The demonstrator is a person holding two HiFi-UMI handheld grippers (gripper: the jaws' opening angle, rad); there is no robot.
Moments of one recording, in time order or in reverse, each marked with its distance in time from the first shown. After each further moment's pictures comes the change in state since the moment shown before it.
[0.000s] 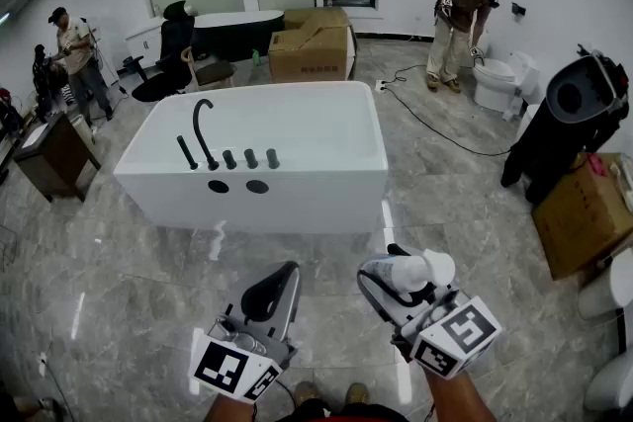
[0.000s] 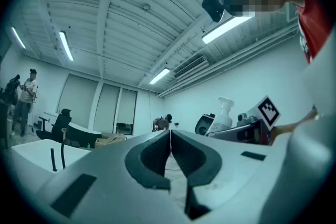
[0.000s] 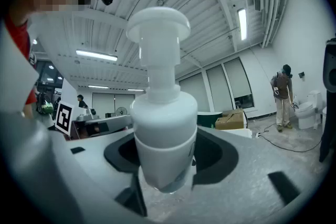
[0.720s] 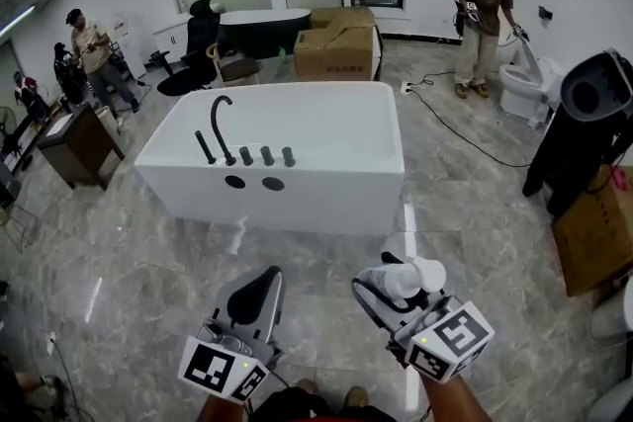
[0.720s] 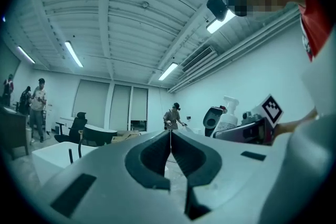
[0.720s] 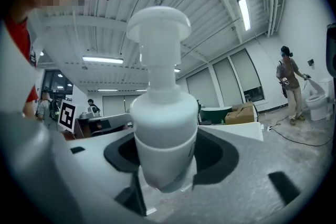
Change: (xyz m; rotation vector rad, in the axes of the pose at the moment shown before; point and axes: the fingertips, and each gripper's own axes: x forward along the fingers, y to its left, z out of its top) left arm -0.003 -0.003 -0.012 0.051 0.065 0.144; right arm -0.006 -0.018 -0.019 0.042 0.006 0.111
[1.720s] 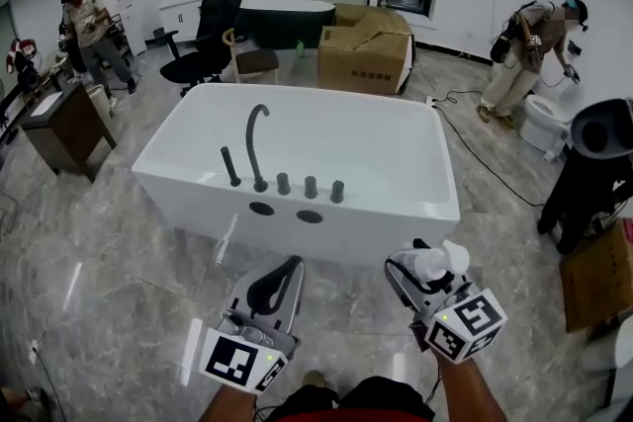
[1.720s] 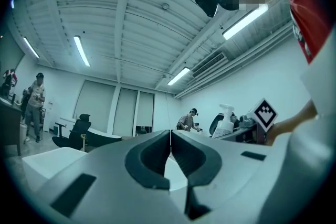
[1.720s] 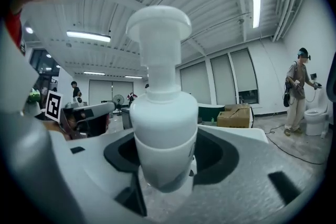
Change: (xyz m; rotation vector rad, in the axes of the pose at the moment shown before) left arm 0.105 0.344 -0.049 -0.035 -0.095 0.010; right arm 0.355 -0.066 -0.025 -0.087 0.111 -0.117
